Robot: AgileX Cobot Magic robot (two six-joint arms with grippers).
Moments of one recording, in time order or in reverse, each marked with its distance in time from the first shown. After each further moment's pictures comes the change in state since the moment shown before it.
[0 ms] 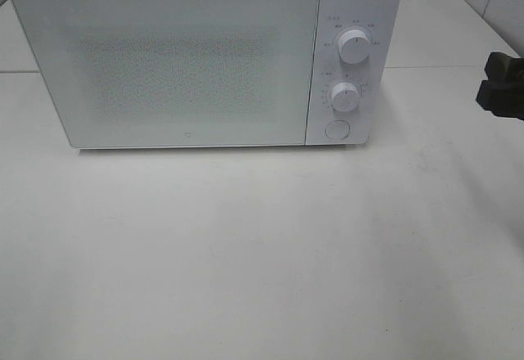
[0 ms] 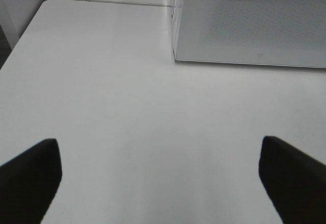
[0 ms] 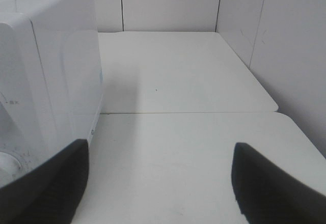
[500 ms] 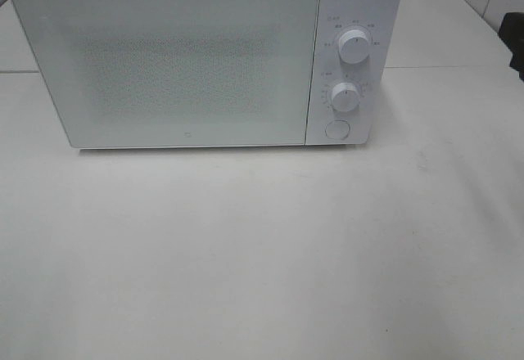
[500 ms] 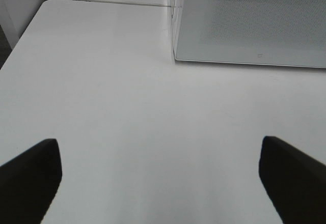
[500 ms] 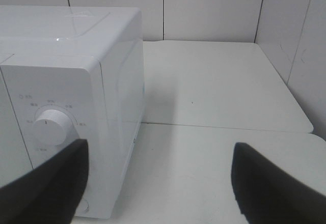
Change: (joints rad) left arm 0.000 0.000 0.000 0.000 0.000 0.000; right arm -0.093 -0.295 -0.096 -0.363 0.427 0.256
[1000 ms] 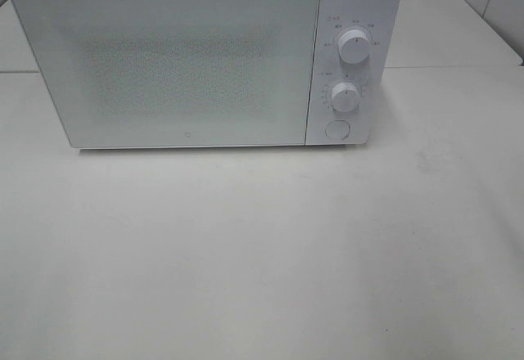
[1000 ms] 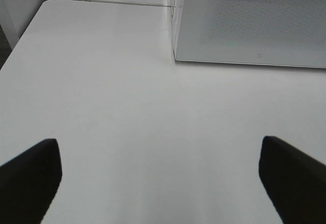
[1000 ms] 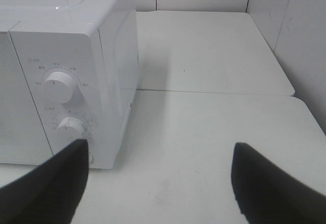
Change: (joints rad) left arm 0.000 0.000 0.000 0.000 0.000 0.000; right arm 0.000 -0.269 -0.002 0.000 0.381 0.023
